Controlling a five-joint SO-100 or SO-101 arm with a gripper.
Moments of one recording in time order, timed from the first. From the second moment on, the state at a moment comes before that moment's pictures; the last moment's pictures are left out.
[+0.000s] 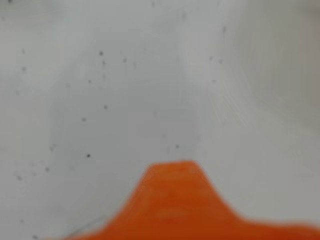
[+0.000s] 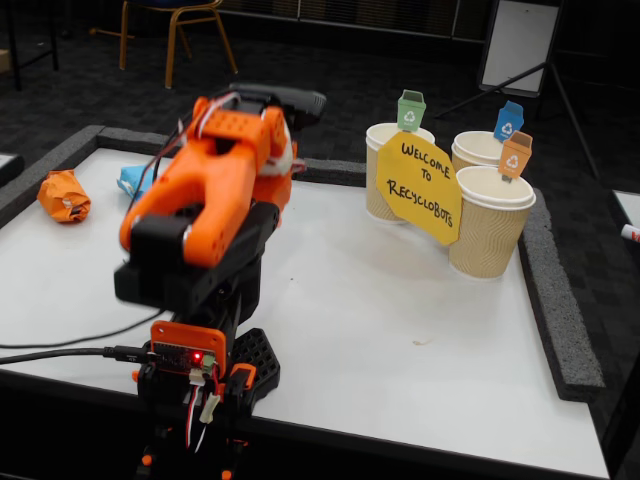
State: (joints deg) arm 2.7 171.0 160.1 69.9 -8.4
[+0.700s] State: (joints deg) arm 3.0 136.6 119.8 74.2 -8.4
